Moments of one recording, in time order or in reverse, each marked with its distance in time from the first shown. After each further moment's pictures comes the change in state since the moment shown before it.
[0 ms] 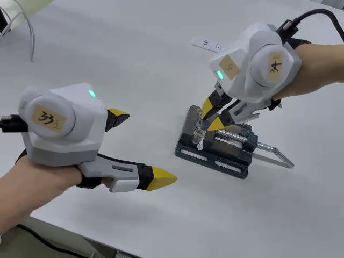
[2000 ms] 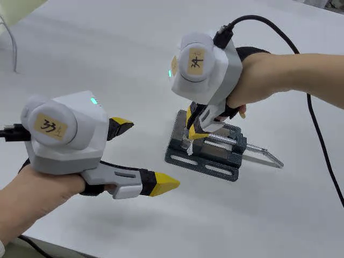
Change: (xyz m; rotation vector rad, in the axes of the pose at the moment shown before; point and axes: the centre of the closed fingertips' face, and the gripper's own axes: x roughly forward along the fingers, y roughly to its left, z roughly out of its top) left arm 0.016 -0.009 0.013 -0.004 -0.003 -0.055; right arm 0.010 -0.006 -0.001 0.369 0.120 0.014
